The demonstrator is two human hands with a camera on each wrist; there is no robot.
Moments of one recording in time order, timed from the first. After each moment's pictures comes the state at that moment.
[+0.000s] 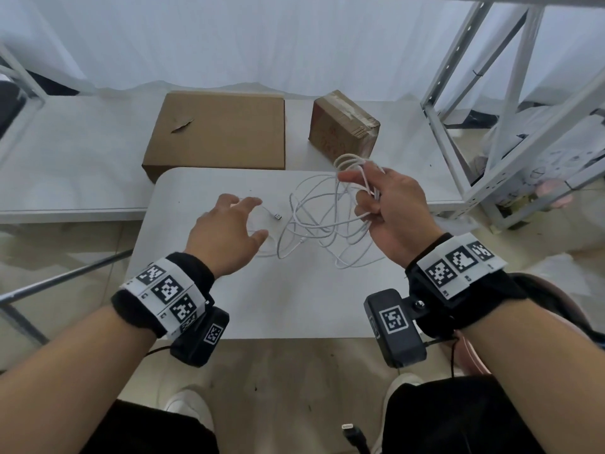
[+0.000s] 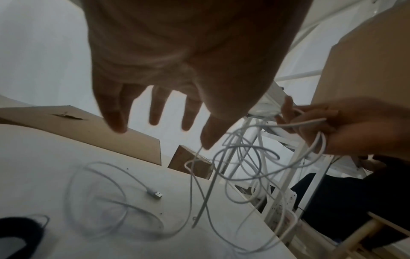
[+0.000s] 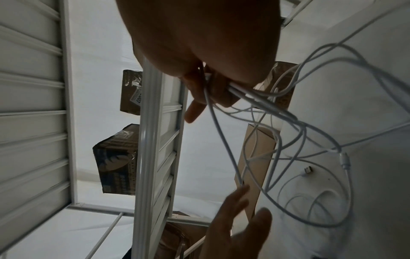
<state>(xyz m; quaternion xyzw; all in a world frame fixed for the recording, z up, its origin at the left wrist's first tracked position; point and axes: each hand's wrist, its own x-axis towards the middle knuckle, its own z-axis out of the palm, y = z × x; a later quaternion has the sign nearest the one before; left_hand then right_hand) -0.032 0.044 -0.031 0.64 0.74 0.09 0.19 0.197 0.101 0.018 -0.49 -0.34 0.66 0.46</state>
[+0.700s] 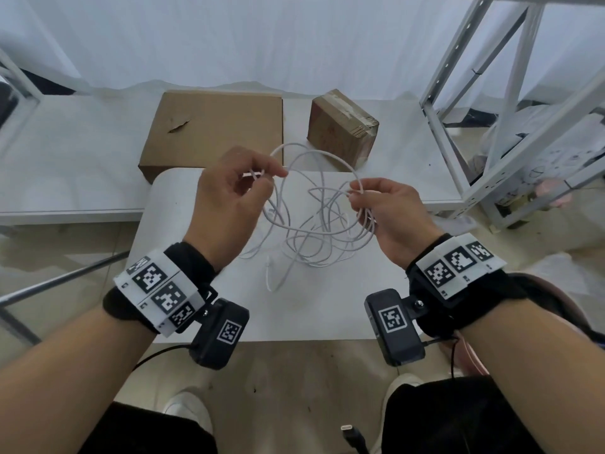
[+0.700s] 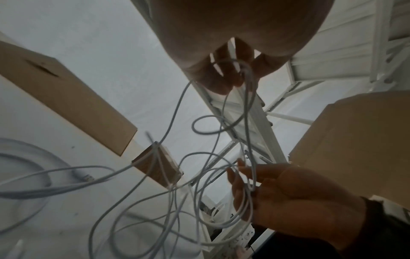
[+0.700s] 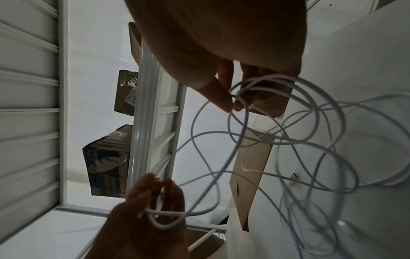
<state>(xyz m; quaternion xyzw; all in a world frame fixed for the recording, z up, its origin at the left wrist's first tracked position) -0.005 0.046 0.018 0.57 0.55 0.55 0.28 0.203 0.106 0.003 -0.58 -0.40 0.59 0.40</state>
